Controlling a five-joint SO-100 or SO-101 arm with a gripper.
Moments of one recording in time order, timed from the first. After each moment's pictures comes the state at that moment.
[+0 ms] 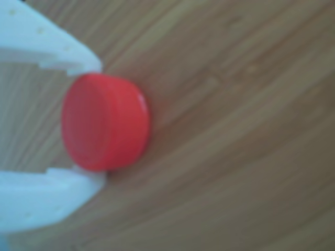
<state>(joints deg) 52.2 43.3 50.0 85.1 -23.8</state>
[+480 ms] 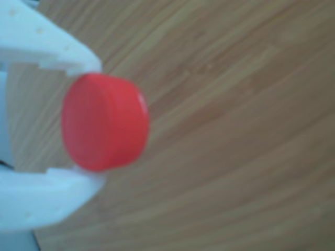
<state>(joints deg) 45.0 52.5 50.1 89.6 -21.2</state>
